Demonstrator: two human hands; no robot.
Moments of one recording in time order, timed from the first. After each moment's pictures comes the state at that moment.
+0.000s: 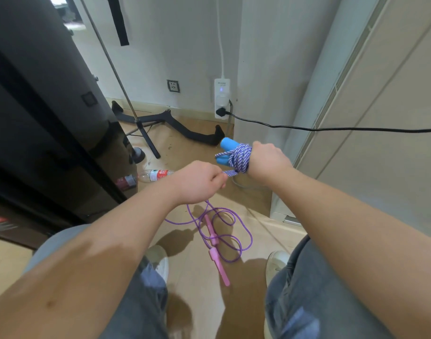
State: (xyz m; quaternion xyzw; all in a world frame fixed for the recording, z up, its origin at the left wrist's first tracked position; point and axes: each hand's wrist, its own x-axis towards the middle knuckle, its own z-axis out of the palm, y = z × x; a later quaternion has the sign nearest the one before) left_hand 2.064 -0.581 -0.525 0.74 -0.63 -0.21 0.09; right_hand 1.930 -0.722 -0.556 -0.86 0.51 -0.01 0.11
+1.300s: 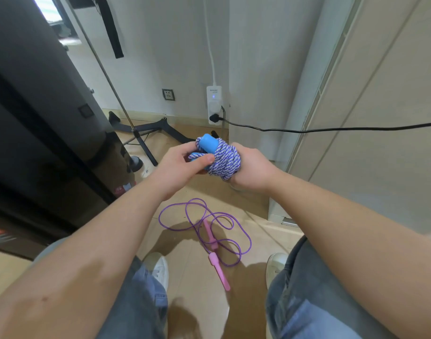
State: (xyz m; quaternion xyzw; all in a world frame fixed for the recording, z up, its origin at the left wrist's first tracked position) left_hand 2.077 -0.582 -0.517 0.63 -0.46 -0.37 0.51; right_hand 1.923 -0.704 -0.544 -0.90 0.32 -0.12 0.27
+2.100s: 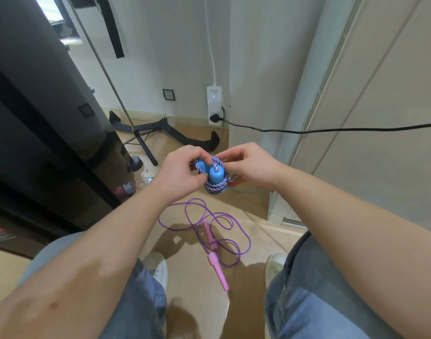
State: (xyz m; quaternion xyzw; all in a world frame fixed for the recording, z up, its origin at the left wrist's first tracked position) left_hand 2.076 -0.578 -0.529 0.72 -0.58 -0.12 0.37; right_hand 1.913 -0.694 -0.520 -0.75 0.29 -0.13 0.58
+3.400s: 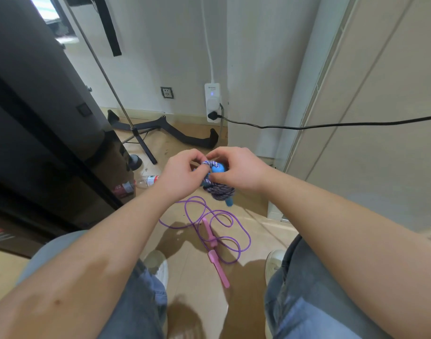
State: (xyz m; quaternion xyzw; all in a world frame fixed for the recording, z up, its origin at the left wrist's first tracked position) left_hand 2.066 -0.586 -0.538 0.78 -0.47 -0.19 0.36; right_hand 1.923 -0.685 -0.529 -0.89 0.29 -0.12 0.34
